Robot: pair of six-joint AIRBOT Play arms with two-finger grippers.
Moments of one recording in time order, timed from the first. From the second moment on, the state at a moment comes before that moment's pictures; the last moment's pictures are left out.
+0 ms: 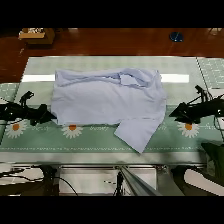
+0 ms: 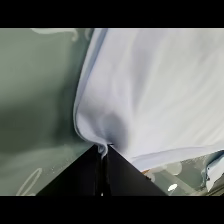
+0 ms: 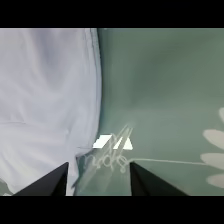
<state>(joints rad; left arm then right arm) 0.49 -1.48 0.79 0.96 -1.21 -1.17 -0.39 -1.27 0.77 -1.00 1.26 1.32</state>
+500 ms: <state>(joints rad) 0.49 -1.48 0.79 0.91 -1.21 -1.12 -0.12 -1.27 0.59 -0.84 0.91 1.40</state>
